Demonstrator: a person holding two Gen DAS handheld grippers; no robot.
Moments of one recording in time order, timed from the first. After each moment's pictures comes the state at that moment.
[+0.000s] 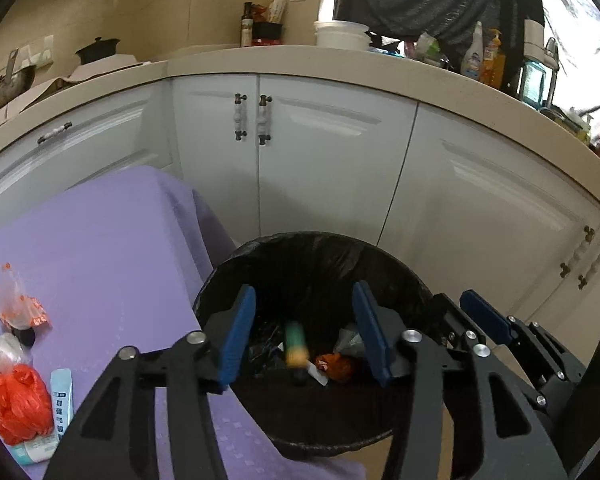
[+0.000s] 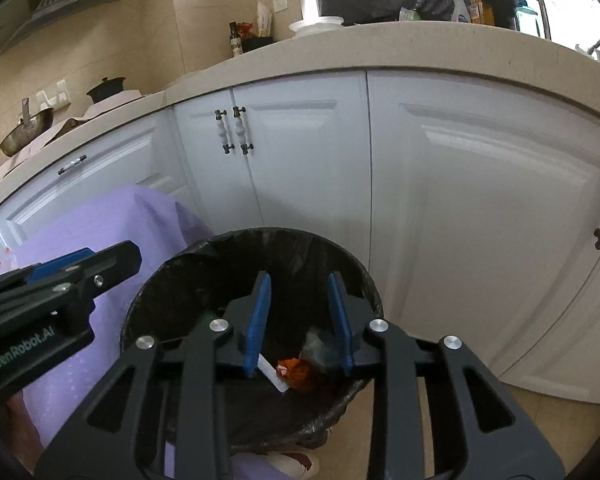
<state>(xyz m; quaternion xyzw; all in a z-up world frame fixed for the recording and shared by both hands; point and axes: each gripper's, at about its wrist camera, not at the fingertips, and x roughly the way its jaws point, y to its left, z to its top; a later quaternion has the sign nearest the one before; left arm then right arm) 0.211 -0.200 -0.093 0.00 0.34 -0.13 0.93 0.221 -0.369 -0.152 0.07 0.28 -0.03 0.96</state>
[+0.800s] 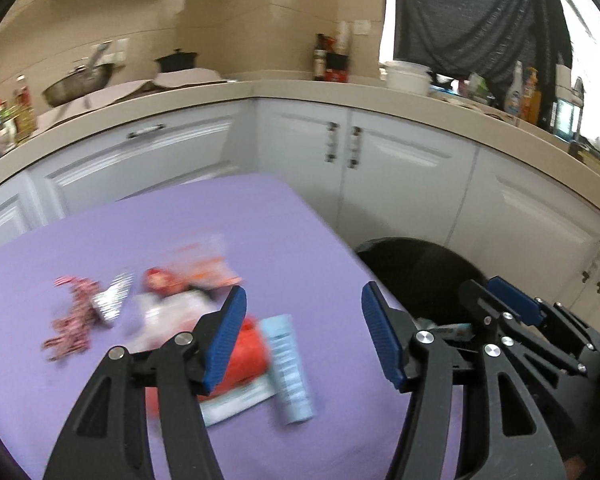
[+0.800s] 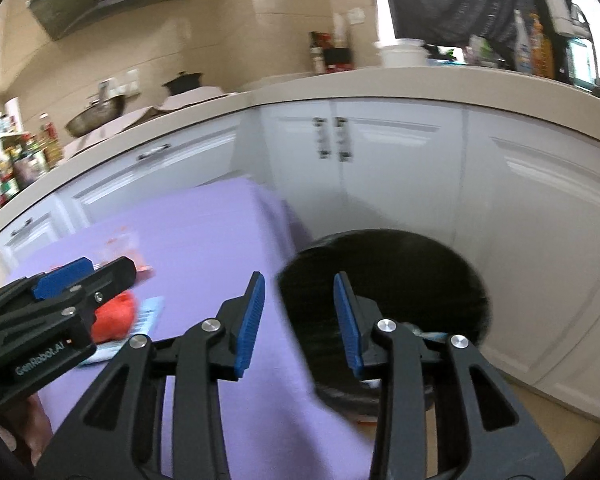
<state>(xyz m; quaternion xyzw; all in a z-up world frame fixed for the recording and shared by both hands) 0.141 -0.069 -0.066 -0.01 0.30 -0.04 0.95 0.164 -0.250 -0.112 0.05 0.26 0.08 0.96</state>
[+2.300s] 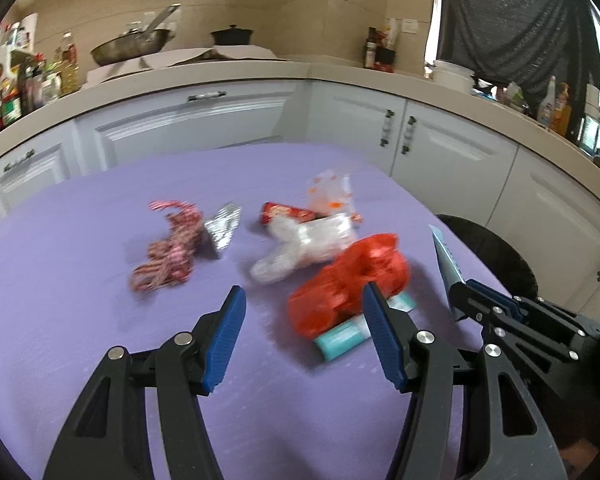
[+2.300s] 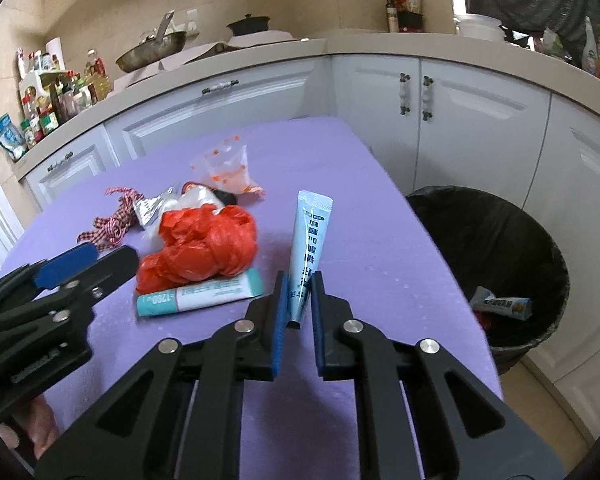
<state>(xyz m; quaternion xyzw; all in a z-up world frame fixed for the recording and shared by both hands) 0.102 0.007 -0.094 -0.03 0.31 -0.01 0.95 0.149 -0.156 -0.138 0.01 0.33 0.15 0.93</state>
